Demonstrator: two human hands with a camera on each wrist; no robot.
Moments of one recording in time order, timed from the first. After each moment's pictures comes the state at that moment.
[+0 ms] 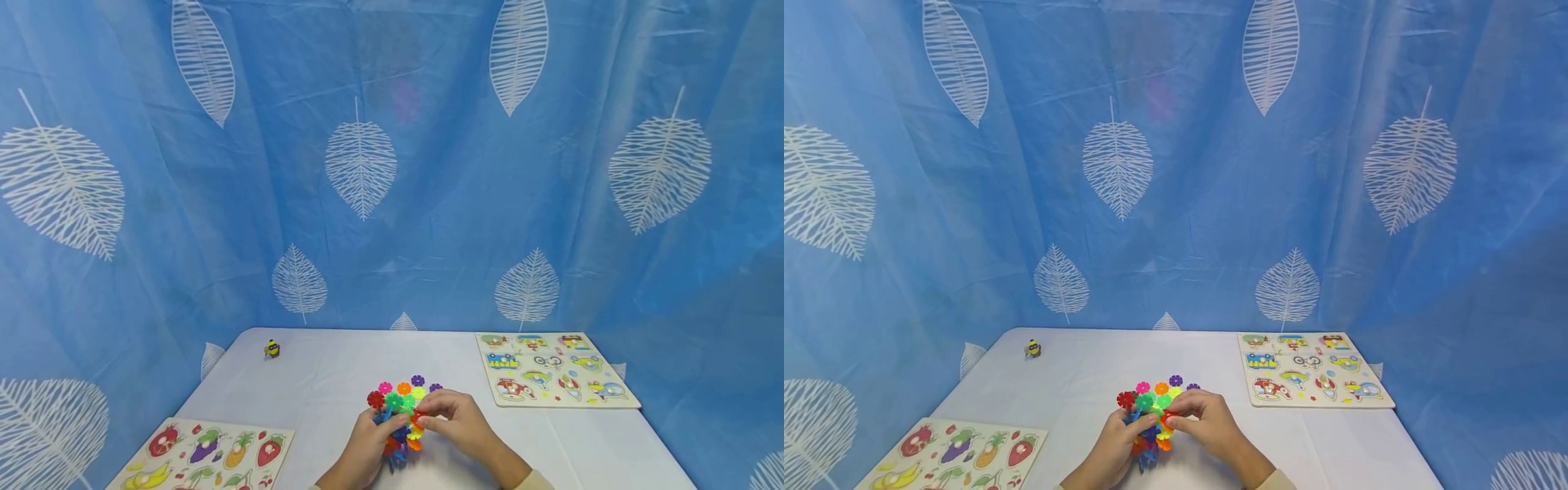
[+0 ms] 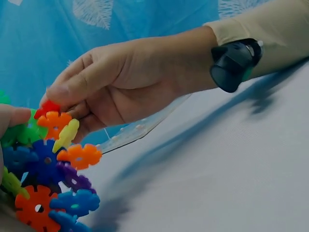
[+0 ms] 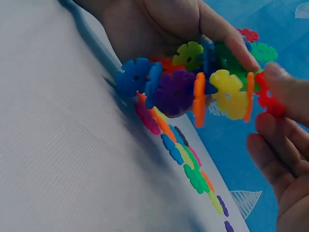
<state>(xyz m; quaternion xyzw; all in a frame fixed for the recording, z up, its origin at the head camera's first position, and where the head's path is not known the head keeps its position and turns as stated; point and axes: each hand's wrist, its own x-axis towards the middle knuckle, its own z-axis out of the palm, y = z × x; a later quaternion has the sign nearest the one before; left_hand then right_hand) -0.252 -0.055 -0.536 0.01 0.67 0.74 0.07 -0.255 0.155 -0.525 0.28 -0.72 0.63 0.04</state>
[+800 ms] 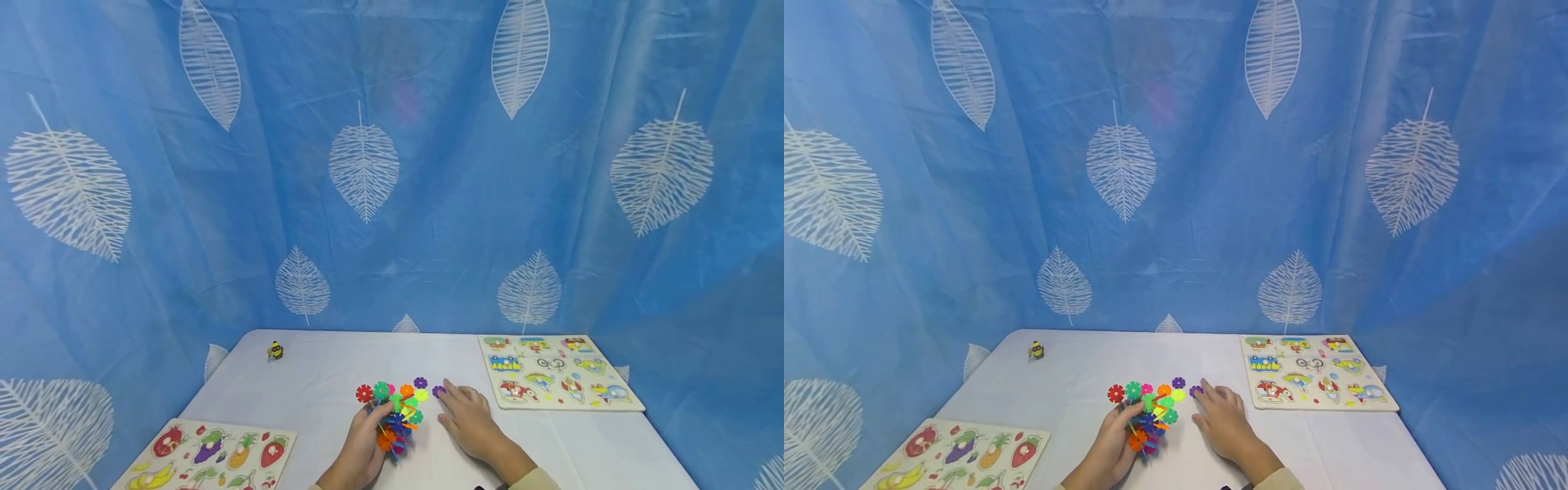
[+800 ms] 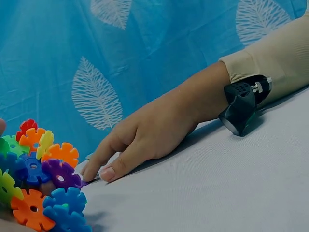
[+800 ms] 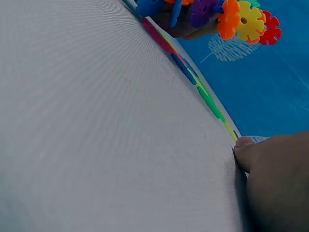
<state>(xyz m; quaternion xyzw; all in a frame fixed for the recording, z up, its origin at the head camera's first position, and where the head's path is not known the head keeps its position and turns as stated) -0.258 -0.061 -0.537 -0.05 0.56 0.83 0.07 -0.277 0.175 -0.560 0.21 -0.95 0.21 0.11</state>
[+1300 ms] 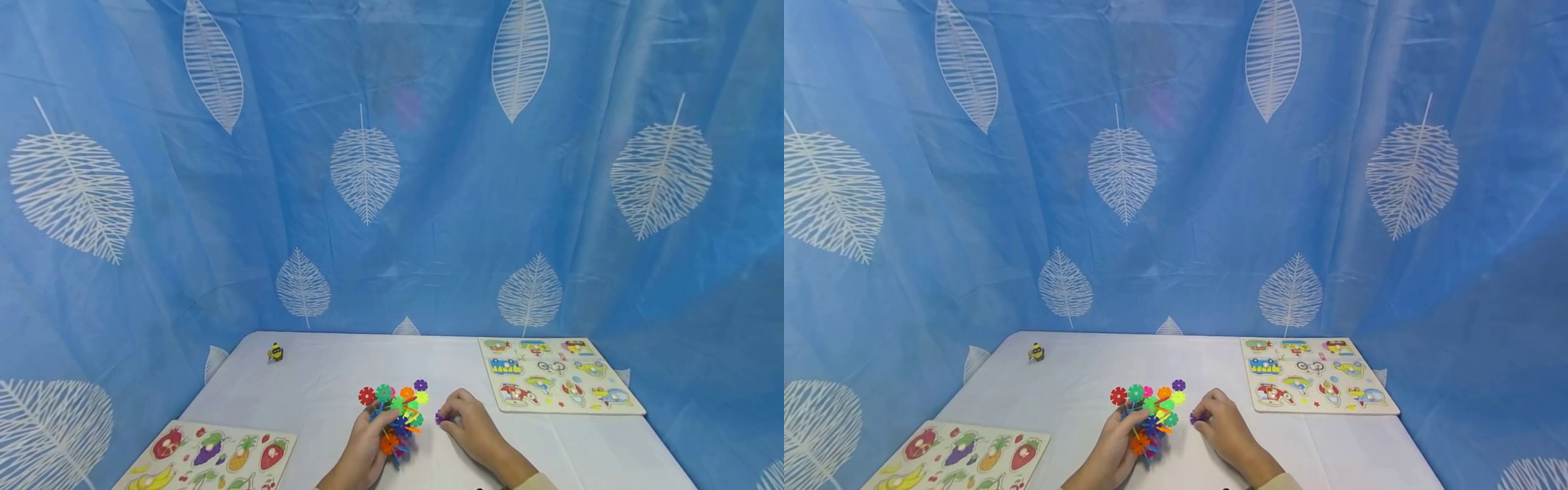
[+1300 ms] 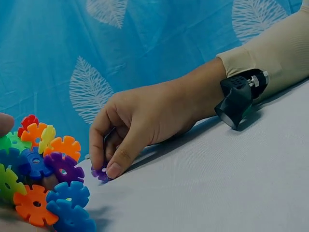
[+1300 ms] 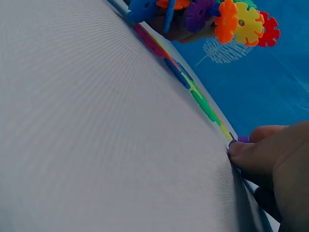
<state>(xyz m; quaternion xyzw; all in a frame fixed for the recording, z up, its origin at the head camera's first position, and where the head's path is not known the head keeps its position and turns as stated) -0.257 -0.056 -0.537 -0.05 0.58 0.81 0.06 -0.279 0.176 -0.563 0.24 -0.88 0.38 0.16</state>
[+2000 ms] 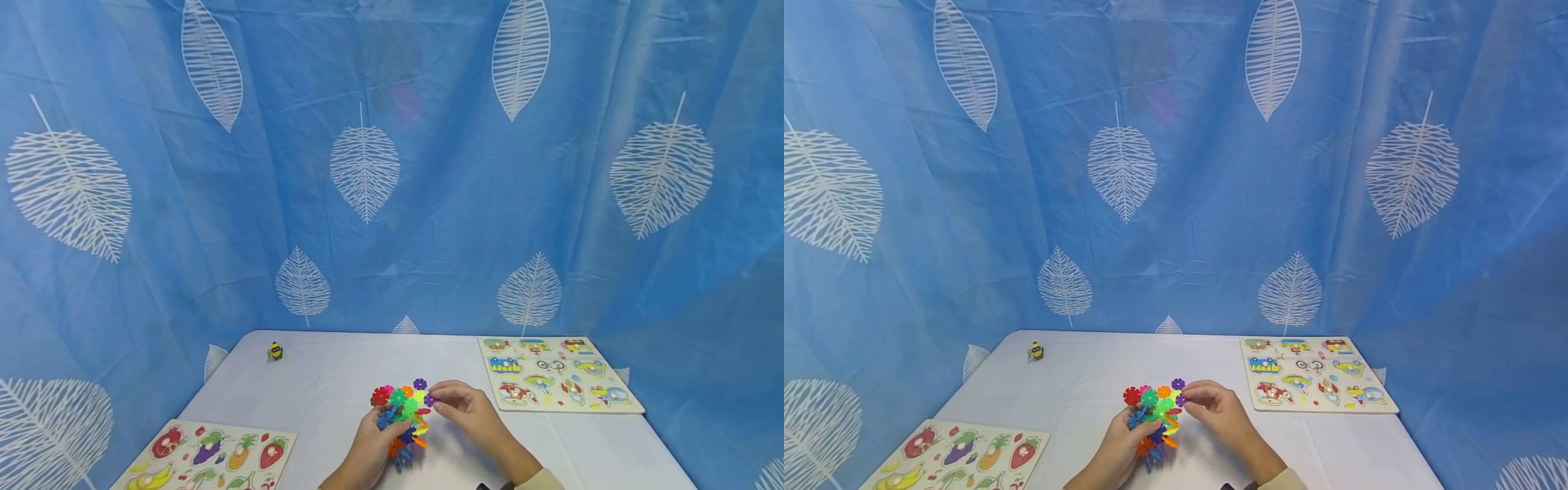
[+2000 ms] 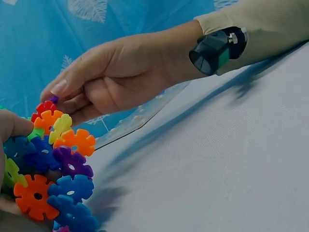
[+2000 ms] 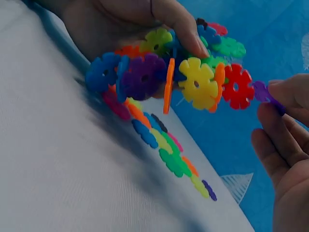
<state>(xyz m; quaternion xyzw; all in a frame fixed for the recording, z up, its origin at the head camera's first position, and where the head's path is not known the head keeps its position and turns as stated) -0.254 -0.047 -0.540 -0.02 0.69 0.72 0.03 -0.270 0.173 -0.530 0.28 -0.70 0.65 0.07</state>
